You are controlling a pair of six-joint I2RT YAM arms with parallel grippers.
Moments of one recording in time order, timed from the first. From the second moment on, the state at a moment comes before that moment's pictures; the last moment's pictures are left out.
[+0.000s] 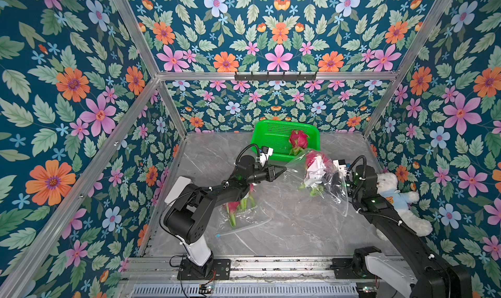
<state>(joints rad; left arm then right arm) -0.56 1.73 0.88 0.71 0.68 -0.72 0.15 0.98 0.61 -0.01 -0.80 1.12</state>
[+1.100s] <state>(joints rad) -0.22 2.00 1.50 0.36 0.59 -0.53 0.16 0.91 0.59 -0.18 -0.99 1.02</state>
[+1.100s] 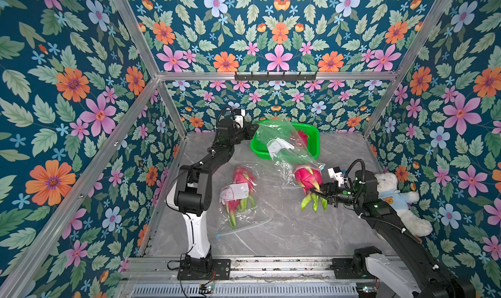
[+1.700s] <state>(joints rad) -0.15 1.78 1.15 0.39 0.53 -0.55 0.13 0.92 0.72 -0.32 -0.98 0.94</state>
